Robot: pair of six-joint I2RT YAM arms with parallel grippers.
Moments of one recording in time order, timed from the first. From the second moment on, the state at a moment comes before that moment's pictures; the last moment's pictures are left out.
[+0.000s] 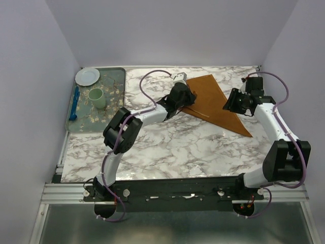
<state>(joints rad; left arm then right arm) -0.72 2.11 1.51 0.28 -0.09 -0.74 -0.01 1.46 1.16 -0.57 -0.18 0.27</state>
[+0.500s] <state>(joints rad) -0.77 2.19 1.56 0.24 -0.09 -0.72 -0.05 1.46 1.13 -0.57 -0.23 0.28</state>
